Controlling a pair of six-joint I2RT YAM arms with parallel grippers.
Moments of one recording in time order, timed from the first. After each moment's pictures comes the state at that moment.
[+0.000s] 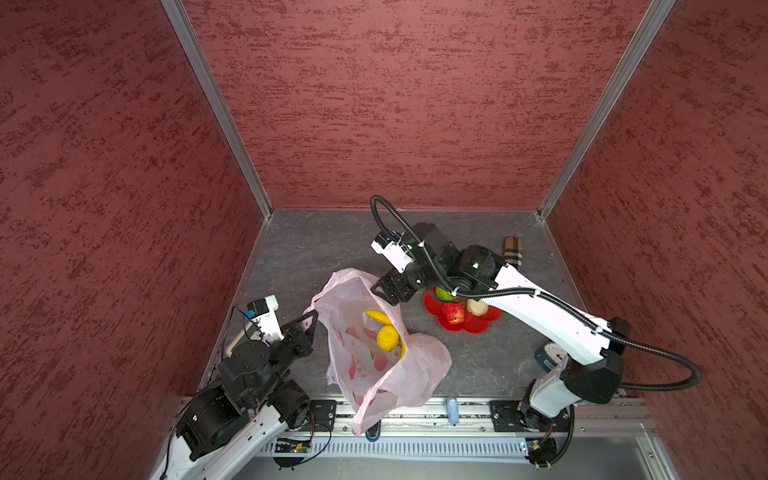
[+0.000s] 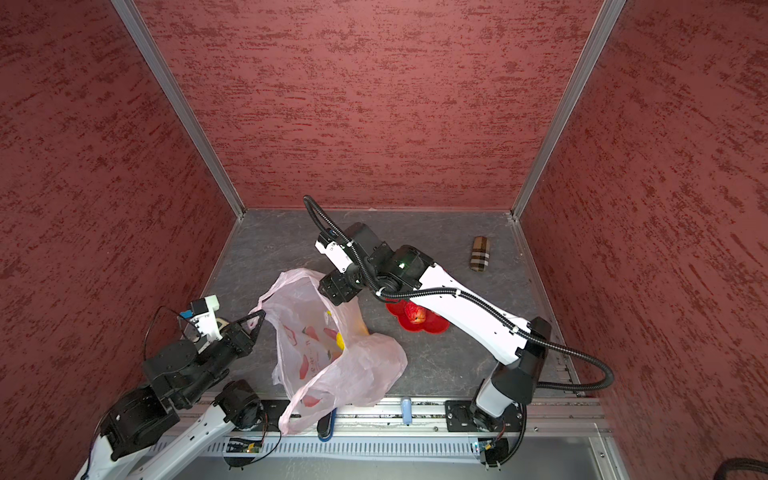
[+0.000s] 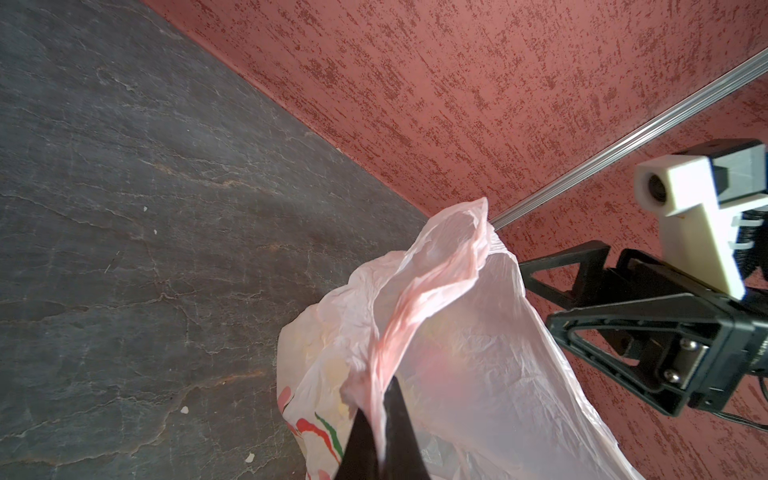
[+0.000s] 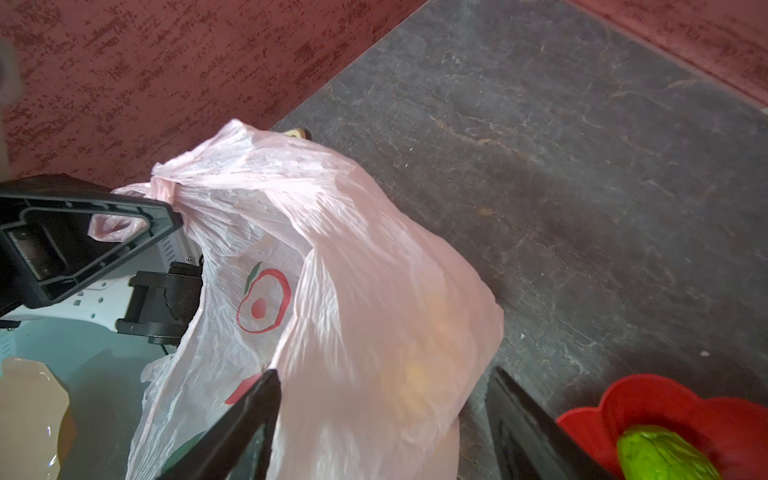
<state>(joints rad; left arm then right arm) -0.70 0.15 0.70 -0.81 -0.29 -0.90 0.96 1.63 1.76 -0.89 -0.17 0.17</state>
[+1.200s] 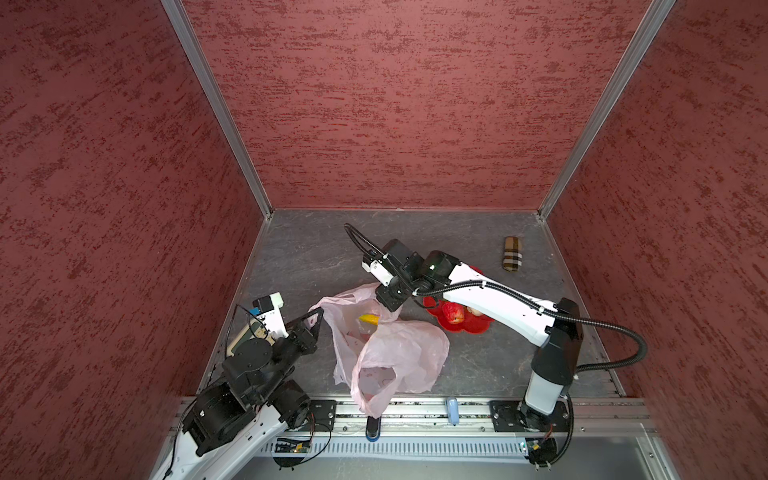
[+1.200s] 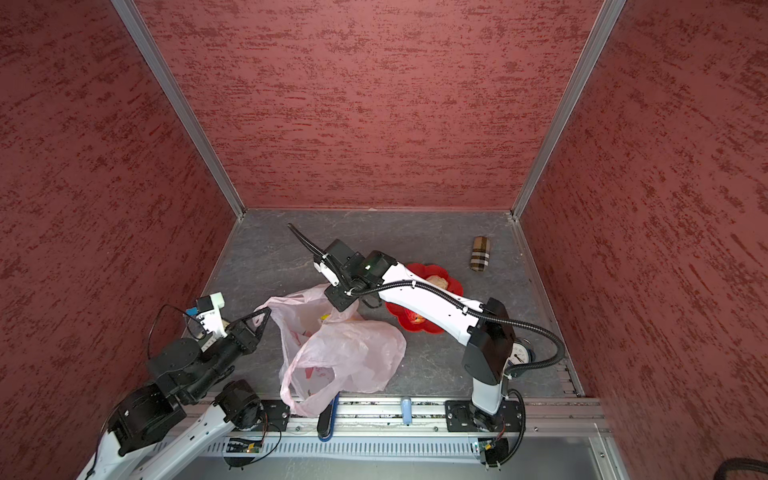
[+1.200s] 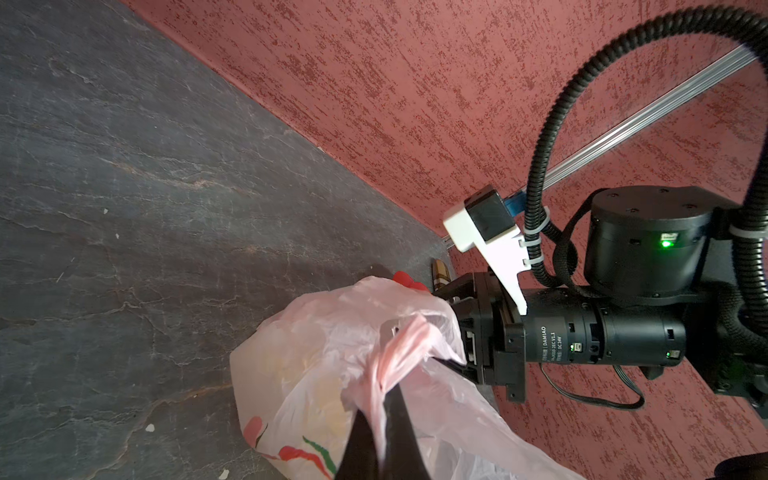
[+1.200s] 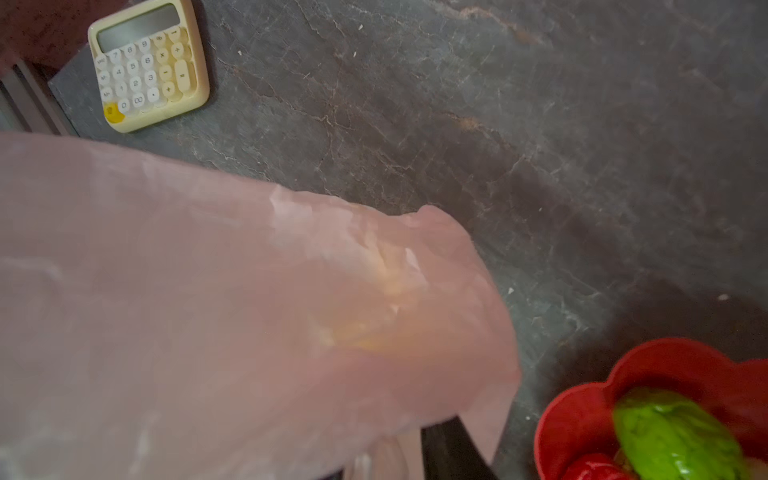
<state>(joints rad) -0.70 0.16 0.66 -0.72 -0.26 -0.90 0.97 1.80 1.74 -0.92 -0.04 0.14</state>
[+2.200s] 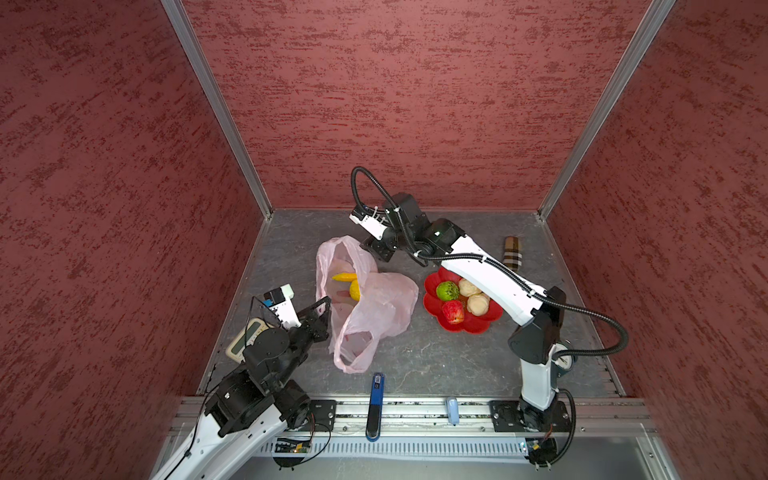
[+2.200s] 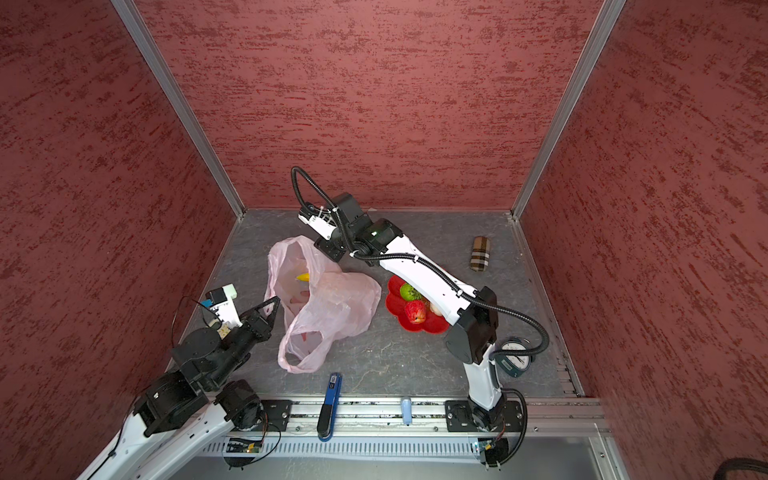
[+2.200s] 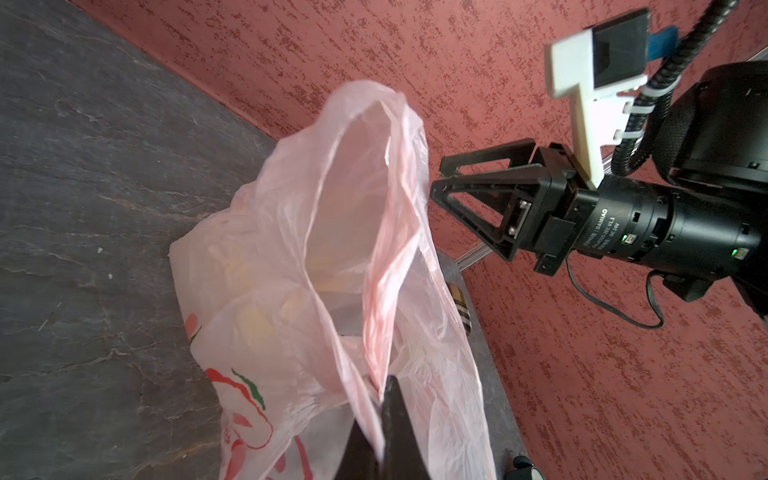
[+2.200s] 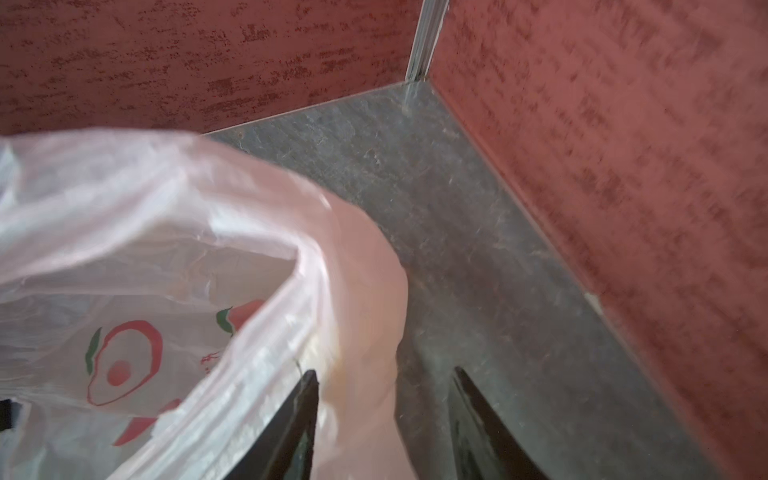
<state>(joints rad) -0.70 0.24 0.57 -0.52 -0.35 -0.84 0.82 1.94 2.02 -0.72 -0.11 -0.23</state>
